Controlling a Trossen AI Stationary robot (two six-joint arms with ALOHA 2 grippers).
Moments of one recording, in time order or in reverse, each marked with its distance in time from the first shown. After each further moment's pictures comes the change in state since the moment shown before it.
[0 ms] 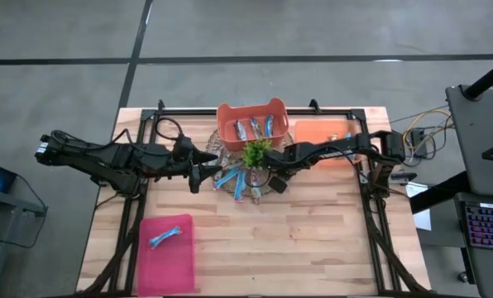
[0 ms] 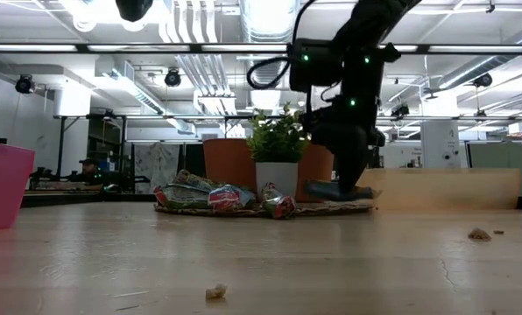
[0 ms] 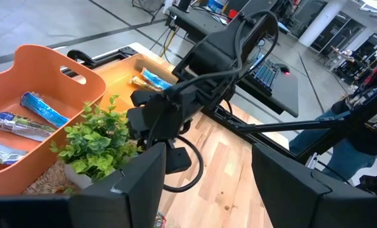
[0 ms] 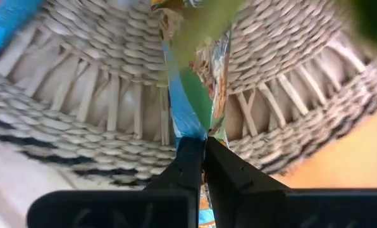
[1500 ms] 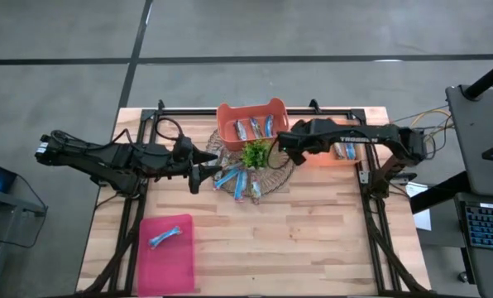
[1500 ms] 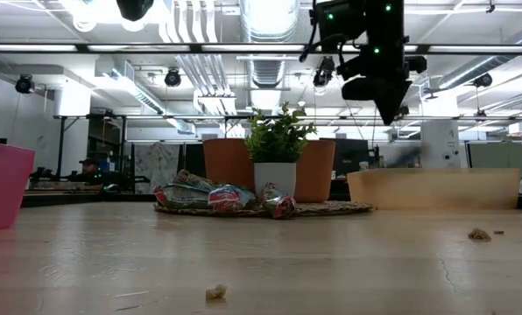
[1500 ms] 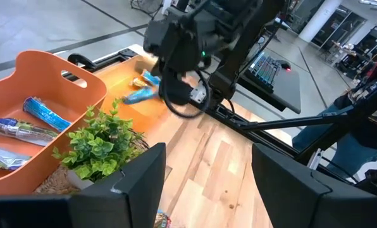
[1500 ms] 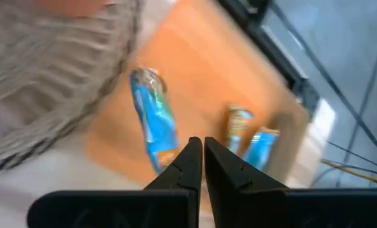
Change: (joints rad) left arm 0.000 0.000 0.000 -0.001 0.001 0.035; right arm -0.091 -0.174 0.211 -0.643 0.364 0.306
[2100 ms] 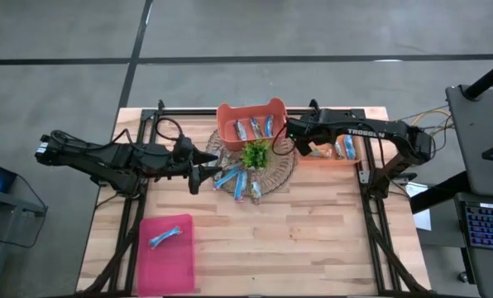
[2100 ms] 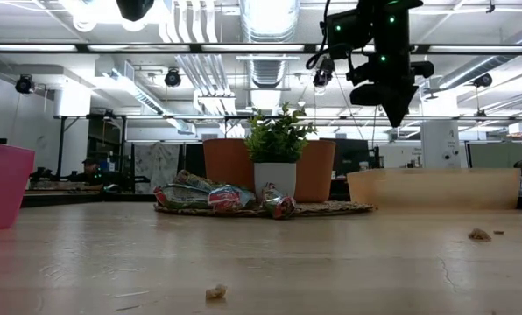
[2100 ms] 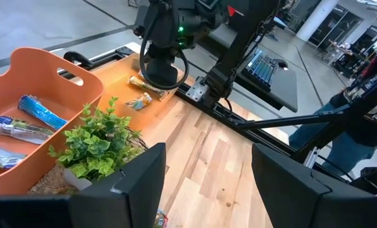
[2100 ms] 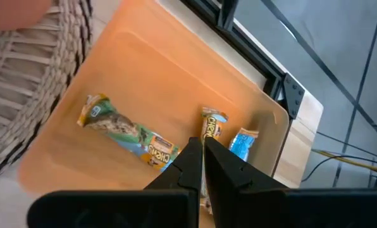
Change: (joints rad) left arm 0.000 0.000 0.000 0.000 0.013 -0.006; right arm -0.119 -0.067 -0.063 0.045 0.016 -0.070
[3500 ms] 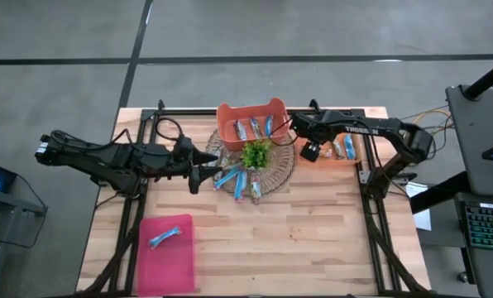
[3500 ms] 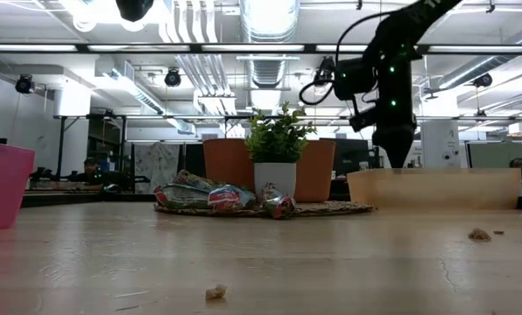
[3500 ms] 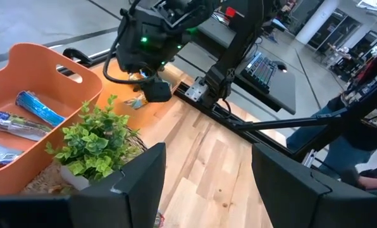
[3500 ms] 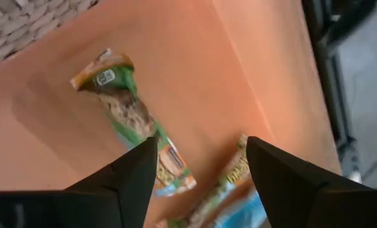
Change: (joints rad) left arm 0.000 0.000 0.000 0.000 0.001 -0.026; right arm -0.190 0.008 -0.260 0.383 -0.199 -0.656
